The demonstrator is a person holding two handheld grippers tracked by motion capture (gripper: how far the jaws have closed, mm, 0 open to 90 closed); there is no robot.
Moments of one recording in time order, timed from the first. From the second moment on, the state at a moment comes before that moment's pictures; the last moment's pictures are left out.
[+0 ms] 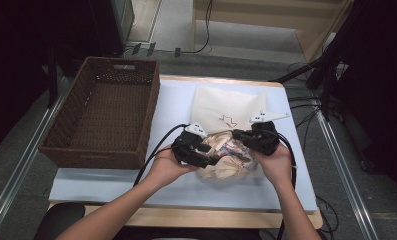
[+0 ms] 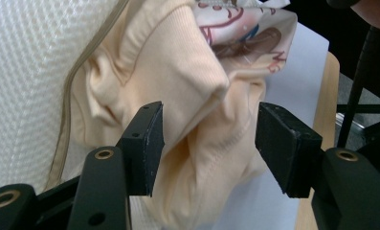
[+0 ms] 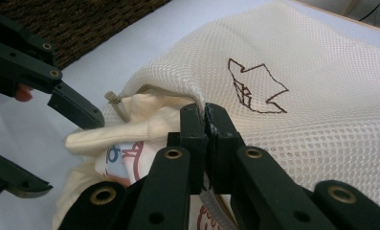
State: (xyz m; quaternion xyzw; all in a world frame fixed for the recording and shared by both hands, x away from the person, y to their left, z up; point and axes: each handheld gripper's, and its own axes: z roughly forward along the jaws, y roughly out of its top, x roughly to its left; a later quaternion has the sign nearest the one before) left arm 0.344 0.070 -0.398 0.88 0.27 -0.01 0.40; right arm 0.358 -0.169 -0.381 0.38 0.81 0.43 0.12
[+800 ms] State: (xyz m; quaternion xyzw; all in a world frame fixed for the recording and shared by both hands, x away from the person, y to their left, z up) left arm 0.372 0.043 -0.419 0.88 0.28 0.03 0.38; right arm 0.357 -0.167 -0.379 0.38 0.81 0.43 0.12
